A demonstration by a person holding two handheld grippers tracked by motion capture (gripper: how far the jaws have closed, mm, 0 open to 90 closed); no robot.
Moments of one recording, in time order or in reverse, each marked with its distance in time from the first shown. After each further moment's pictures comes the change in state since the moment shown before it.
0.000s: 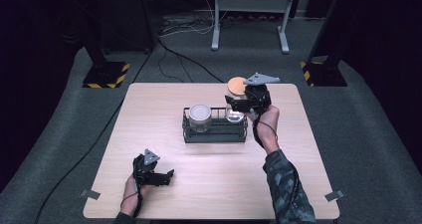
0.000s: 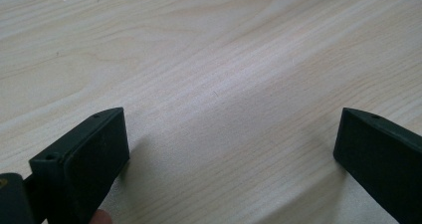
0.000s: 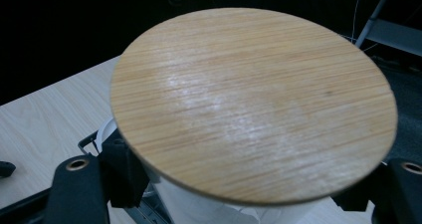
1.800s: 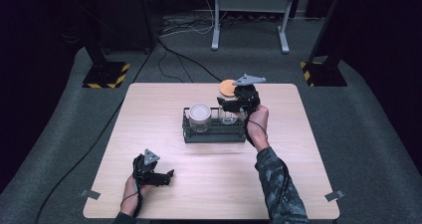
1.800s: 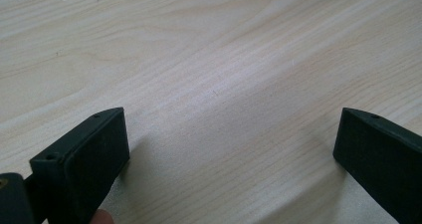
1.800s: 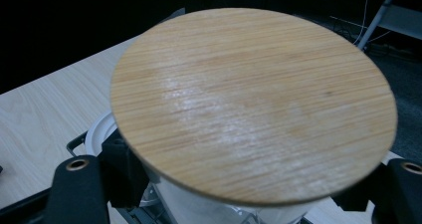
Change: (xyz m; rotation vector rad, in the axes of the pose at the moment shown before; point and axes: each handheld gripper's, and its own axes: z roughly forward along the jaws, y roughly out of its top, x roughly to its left) left arm 0.000 0.000 0.000 -0.001 -0.001 -0.002; right arm 0.007 -0.007 0.036 0.046 0.011 0.006
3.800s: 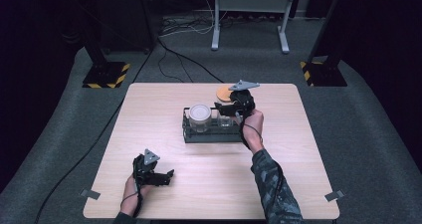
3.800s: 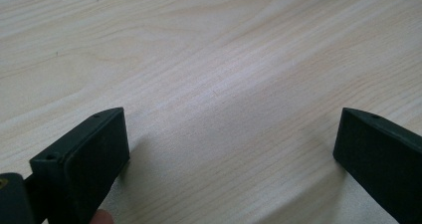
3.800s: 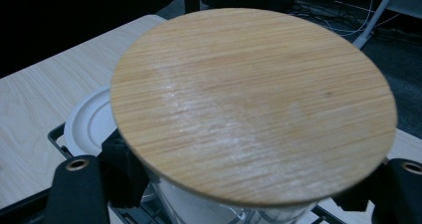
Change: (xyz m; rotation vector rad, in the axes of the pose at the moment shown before) left arm 0.000 0.000 0.000 0.002 -0.001 0.001; right arm 0.002 -0.020 0.025 0.037 0.002 0.023
